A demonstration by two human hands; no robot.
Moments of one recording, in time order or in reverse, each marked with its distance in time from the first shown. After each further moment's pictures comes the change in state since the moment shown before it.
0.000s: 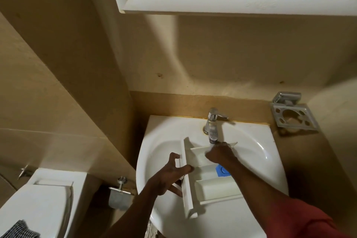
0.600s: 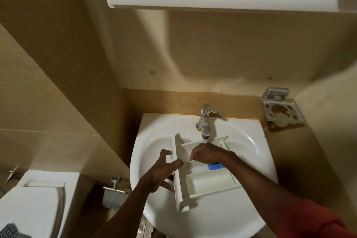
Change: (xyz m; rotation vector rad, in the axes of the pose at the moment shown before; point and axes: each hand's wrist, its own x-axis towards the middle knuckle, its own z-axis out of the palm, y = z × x) left_hand -0.005 -0.003 0.000 -0.032 0.050 0.033; right_hand -0.020 -0.006 -0.018 0.024 -0.407 -0.288
